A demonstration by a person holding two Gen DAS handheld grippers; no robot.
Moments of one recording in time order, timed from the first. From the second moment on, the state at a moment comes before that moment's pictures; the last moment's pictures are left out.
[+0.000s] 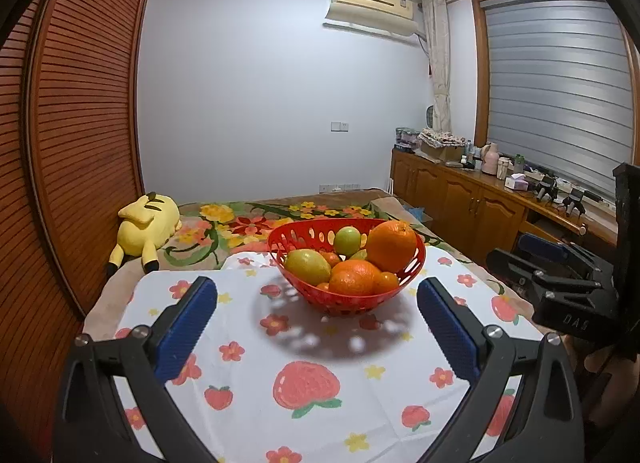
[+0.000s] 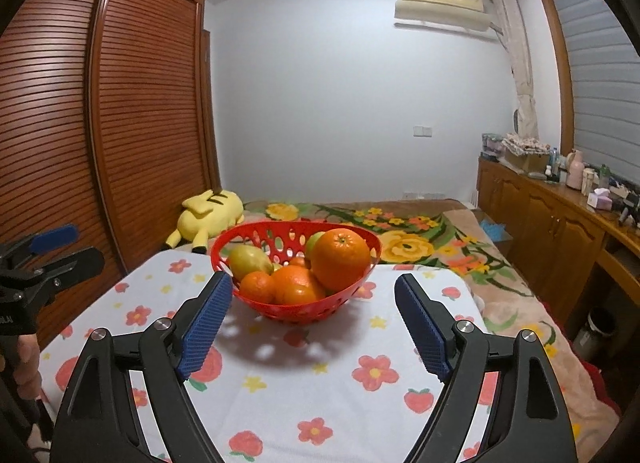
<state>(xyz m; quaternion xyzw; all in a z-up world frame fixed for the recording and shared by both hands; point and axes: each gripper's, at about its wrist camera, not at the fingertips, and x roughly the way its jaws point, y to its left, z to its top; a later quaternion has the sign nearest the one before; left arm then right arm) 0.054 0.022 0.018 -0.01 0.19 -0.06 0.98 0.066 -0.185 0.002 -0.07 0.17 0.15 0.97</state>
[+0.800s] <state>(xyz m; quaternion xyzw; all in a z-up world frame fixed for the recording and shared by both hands) 0.046 0.028 0.014 -0.01 0.19 -0.04 0.98 0.058 -0.186 0.001 -0.07 0.17 0.15 0.97</state>
